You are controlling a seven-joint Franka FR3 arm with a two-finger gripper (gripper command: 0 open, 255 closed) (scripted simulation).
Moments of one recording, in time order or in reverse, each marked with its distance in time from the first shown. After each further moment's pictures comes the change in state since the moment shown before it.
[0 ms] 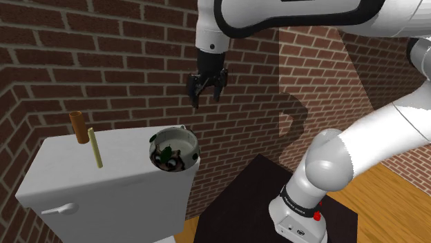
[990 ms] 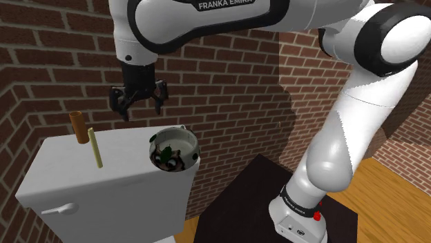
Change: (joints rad) arm 0.051 0.520 0.211 0.391 -0.132 0.129 0.373
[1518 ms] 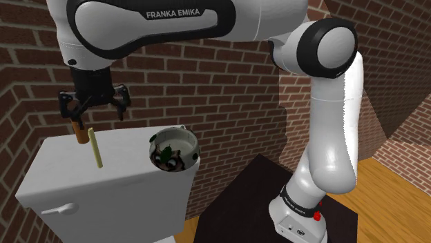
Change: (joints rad) arm 0.137 0.347 0.014 0.374 -0.167 -0.054 0.179
